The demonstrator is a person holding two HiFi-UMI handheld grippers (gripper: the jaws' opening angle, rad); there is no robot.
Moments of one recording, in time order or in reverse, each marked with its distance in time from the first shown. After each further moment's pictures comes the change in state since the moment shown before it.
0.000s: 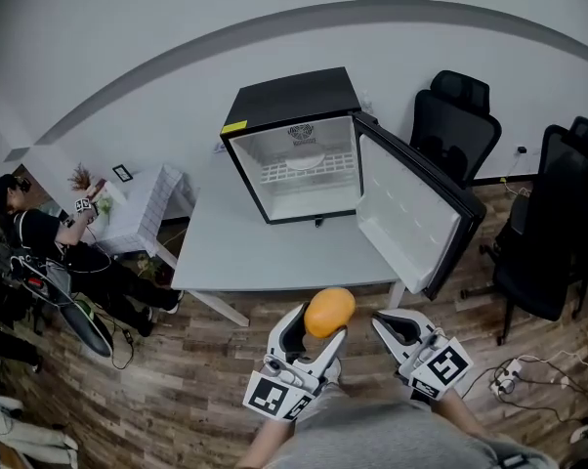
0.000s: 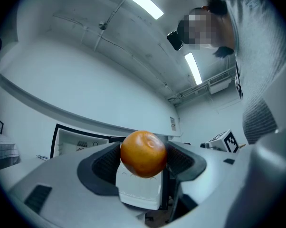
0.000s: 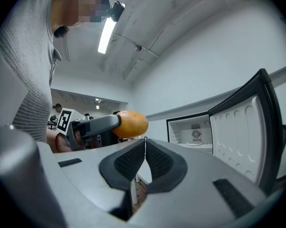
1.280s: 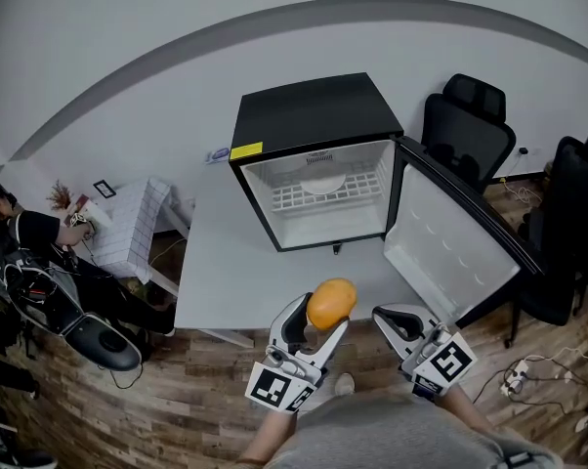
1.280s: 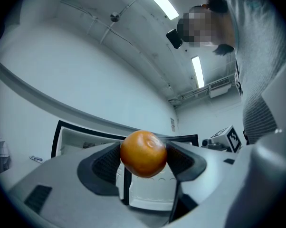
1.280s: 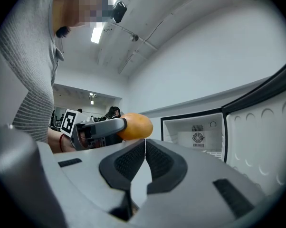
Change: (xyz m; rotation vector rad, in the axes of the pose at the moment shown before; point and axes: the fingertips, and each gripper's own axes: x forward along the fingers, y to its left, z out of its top) left arm 0.066 0.186 -0.007 -0.041 0.005 -0.071; right arm 0.174 -0.068 0.003 -0.030 0.030 -0.075
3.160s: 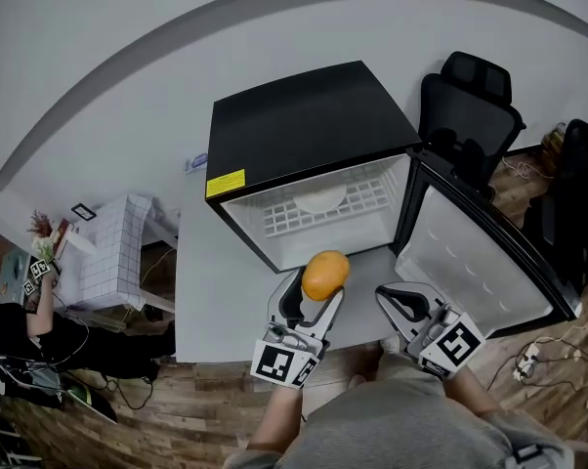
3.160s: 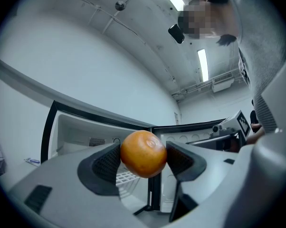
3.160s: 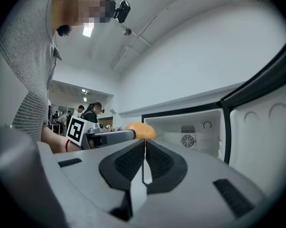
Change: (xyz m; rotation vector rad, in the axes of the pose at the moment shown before) left arm 0.109 0.140 -0.050 0.015 0.051 0.000; right arm 0.101 -0.109 -0.008 -0.011 0.013 -0.065
